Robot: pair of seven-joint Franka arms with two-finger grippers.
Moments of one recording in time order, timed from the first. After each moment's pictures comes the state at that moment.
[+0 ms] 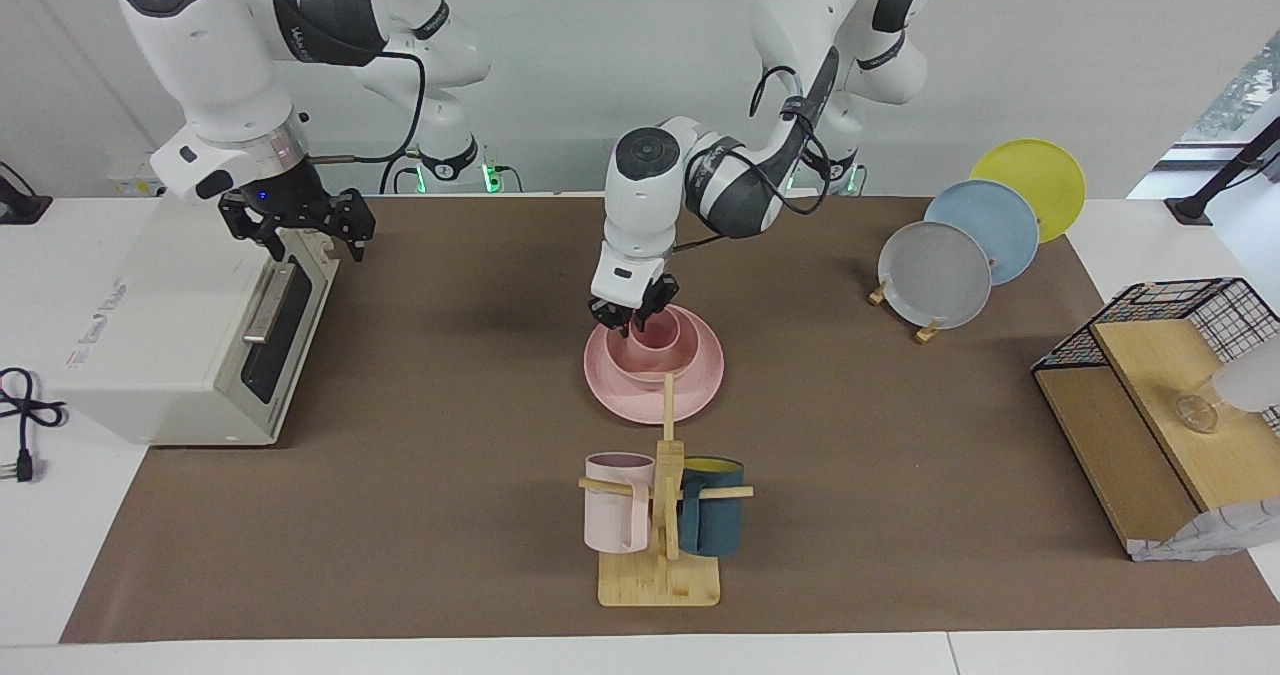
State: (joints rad) left arm -0.63 0.42 -0.13 -1.56 0.02 2.00 -1.07; right arm 0.12 -0.01 -0.11 -1.68 -0.06 1.65 0.00
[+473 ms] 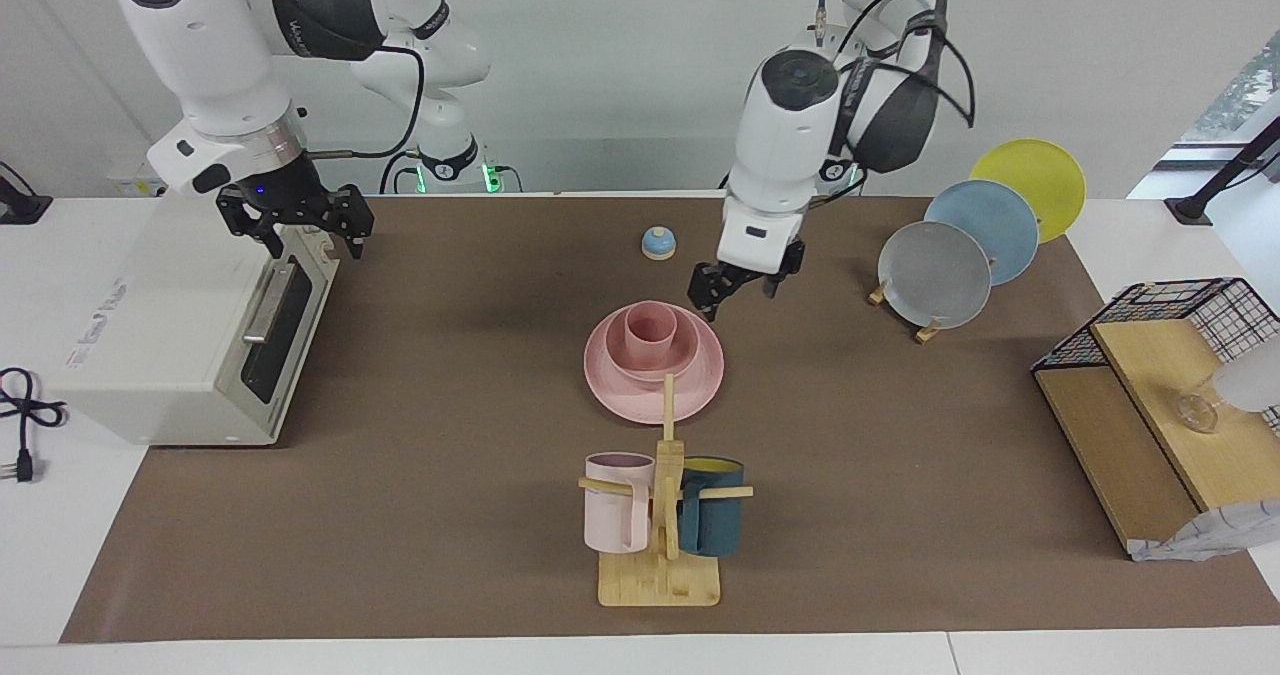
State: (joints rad) left arm -0.40 0.19 -0.12 -1.53 0.02 1.75 -0.84; right arm 0.12 -0.01 -0.11 -1.68 -0.06 1.65 0.00
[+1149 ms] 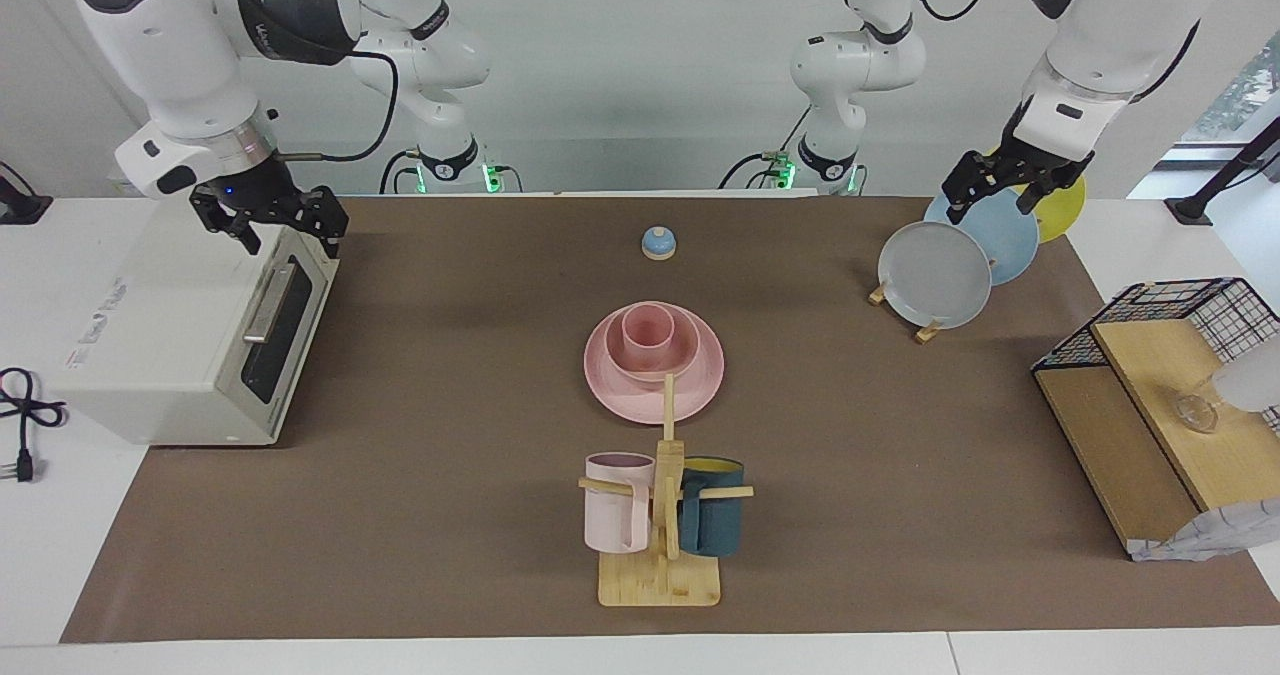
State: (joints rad) left arm 0.00 -0.04 -0.11 -1.59 0.02 1.49 -0.16; right arm 0.01 -0.01 -0.04 -1.68 -0.06 1.61 -0.01
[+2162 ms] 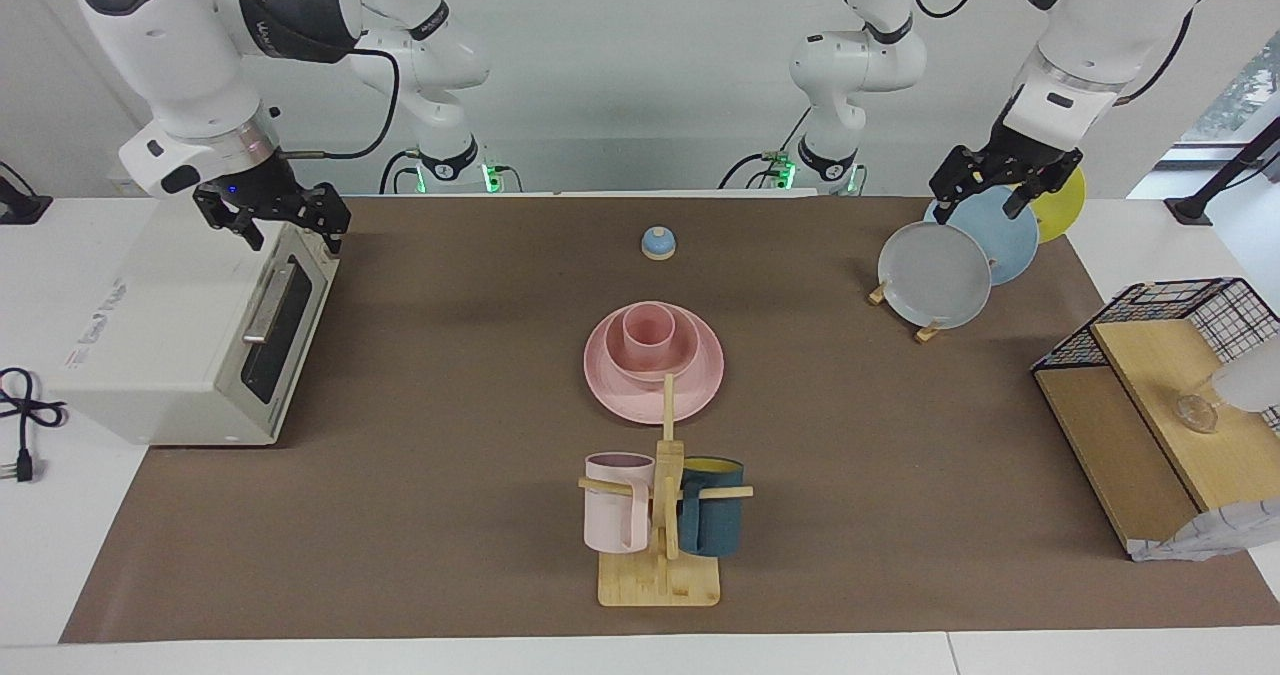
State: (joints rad) left arm -0.07 -0.04 -0.06 -1.58 -0.03 1.53 -0.15; right arm -0.01 -0.02 -0.03 -1.68 -0.06 1.60 -0.01
